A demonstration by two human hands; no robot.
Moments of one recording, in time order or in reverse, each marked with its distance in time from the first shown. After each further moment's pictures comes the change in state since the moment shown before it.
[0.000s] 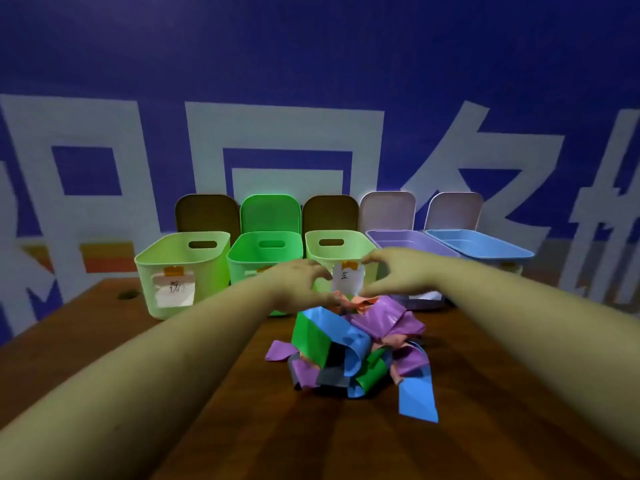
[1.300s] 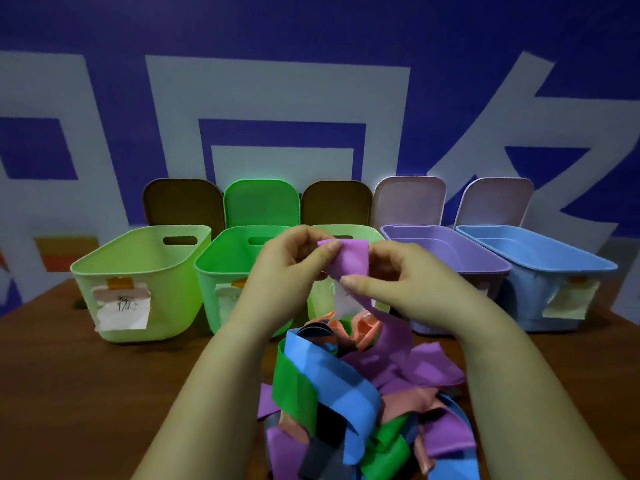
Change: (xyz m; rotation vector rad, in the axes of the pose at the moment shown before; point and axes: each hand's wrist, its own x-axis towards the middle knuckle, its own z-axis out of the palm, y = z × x) left_hand 0.062 0.000 0.020 -1.162 0.649 -0.021; right_hand 0.058 0.018 0.027 0.659 0.237 -0.180
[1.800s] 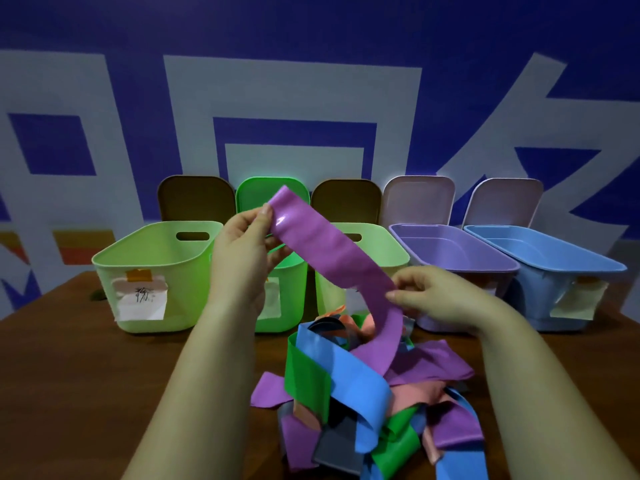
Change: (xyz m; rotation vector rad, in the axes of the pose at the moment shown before) left_hand 0.005 0.005 -0.034 -0.439 0.433 -0.165; right_hand 0.000 0.038 -0.008 -0.141 -0.158 0.225
